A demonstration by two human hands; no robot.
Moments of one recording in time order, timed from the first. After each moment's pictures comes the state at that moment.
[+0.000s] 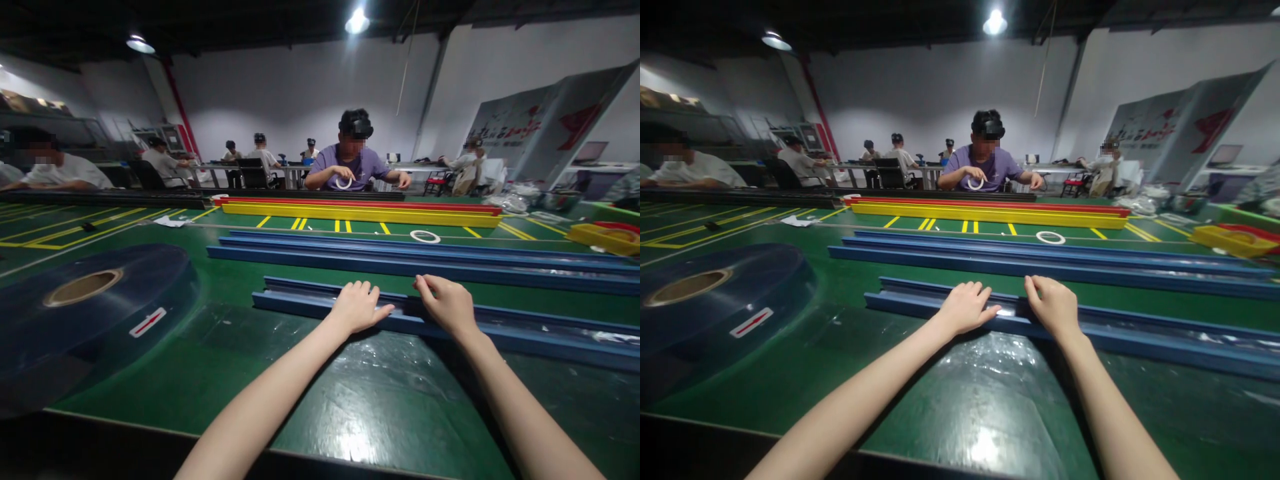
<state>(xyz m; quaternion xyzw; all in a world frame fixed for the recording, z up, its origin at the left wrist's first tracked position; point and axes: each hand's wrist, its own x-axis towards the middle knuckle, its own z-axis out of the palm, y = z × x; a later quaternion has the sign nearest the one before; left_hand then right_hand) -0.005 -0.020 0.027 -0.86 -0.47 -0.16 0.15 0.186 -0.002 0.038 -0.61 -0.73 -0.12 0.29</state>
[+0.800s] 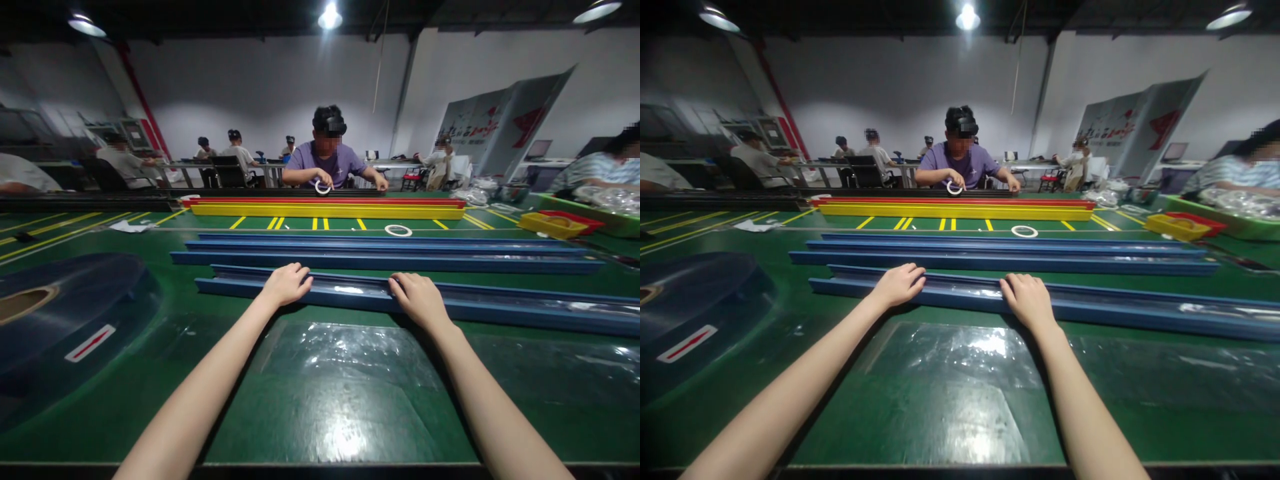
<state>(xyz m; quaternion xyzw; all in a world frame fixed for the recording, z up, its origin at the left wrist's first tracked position) -0.091 0.021 0.028 -0.83 -0.52 -0.13 0.14 0.207 -0.001 0.026 -0.58 -0.78 -0.15 0.18</state>
